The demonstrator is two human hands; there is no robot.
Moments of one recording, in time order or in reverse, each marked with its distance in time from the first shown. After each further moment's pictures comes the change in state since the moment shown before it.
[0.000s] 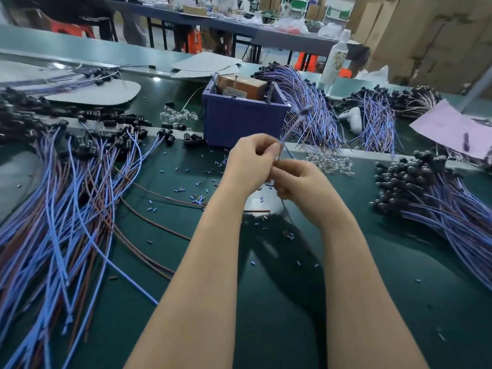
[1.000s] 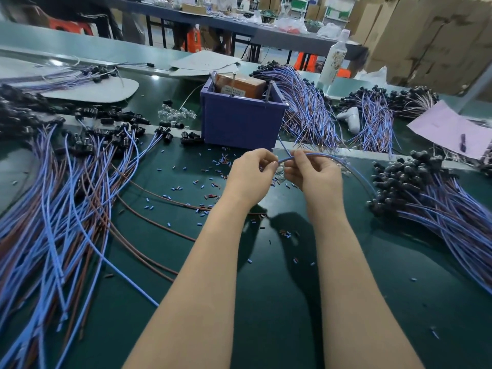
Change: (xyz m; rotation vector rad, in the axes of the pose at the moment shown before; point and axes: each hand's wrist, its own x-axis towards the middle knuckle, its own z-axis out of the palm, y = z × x) left_hand 0.000 -0.026 0.016 0.205 -0.015 0.024; right_hand 0.012 0.017 -0.007 0.290 0.506 -0.063
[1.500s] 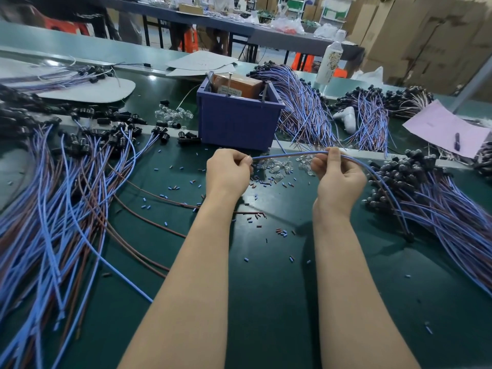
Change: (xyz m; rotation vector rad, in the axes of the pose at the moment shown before) left_hand 0.004 -0.009 -0.015 -0.007 0.196 -0.189; right_hand 0.008 -0.002 -0.013 0.204 0.384 -0.134
